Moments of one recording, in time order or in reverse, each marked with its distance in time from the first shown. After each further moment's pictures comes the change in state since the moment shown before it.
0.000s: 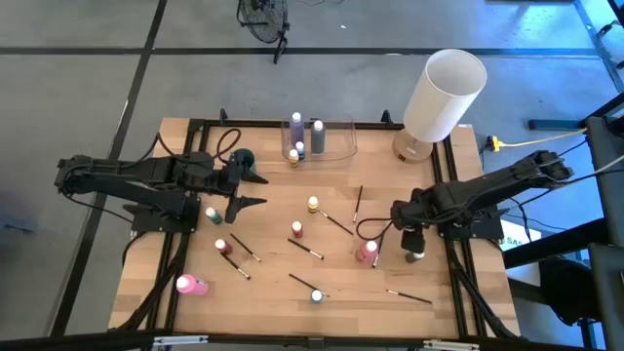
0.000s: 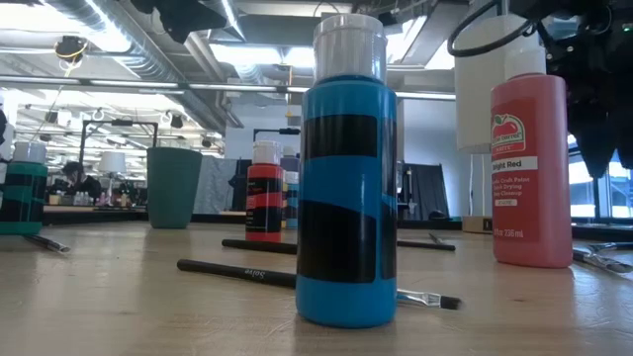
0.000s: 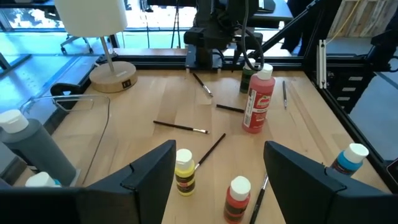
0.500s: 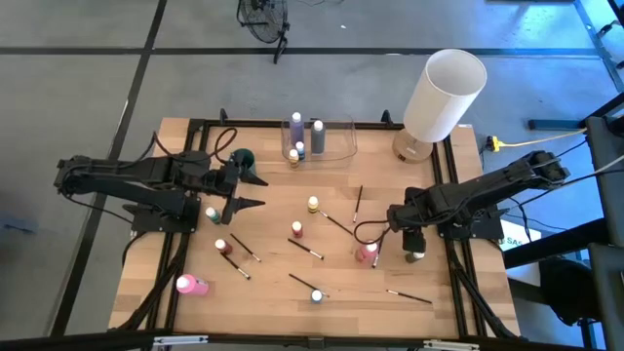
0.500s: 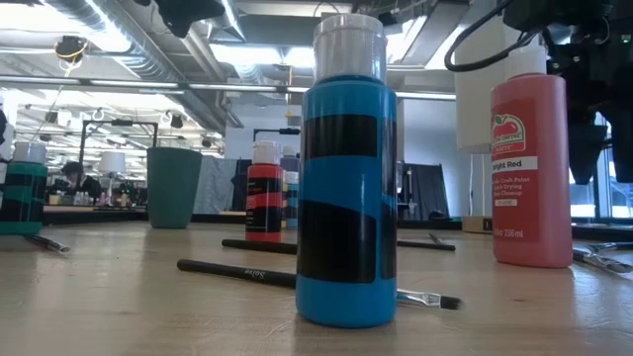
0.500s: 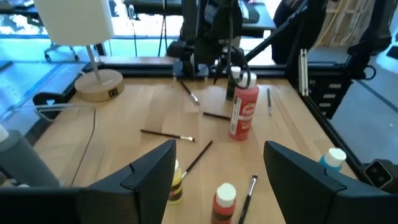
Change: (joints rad) left arm 0.000 -0.020 0.000 0.019 0.056 -0.008; right arm 0.000 0.047 -0.012 0.017 0.033 -0.173
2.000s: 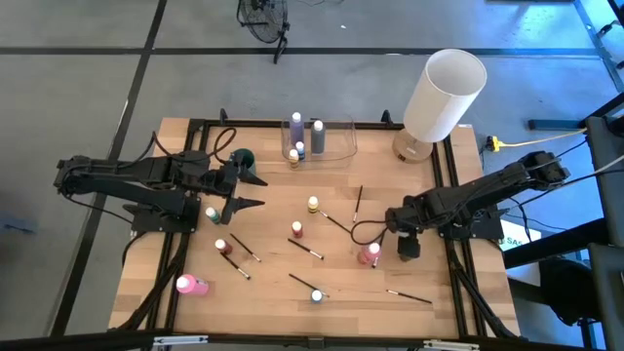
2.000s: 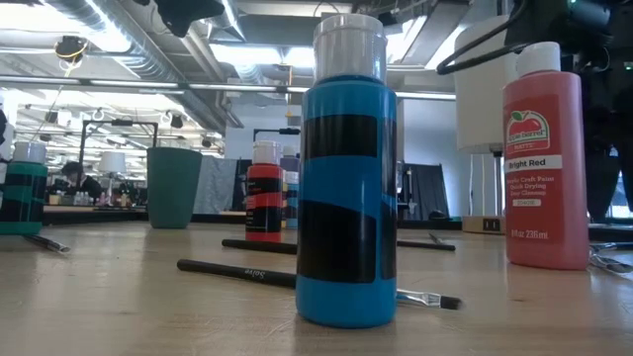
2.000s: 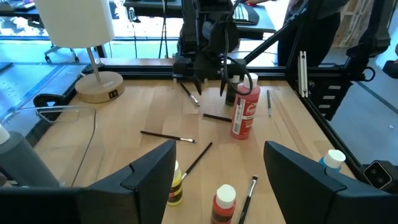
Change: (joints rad) left arm 0.000 -0.002 0.000 0.000 -0.001 0.000; right arm -0.021 0.001 -0.126 0.218 -0.129 0.110
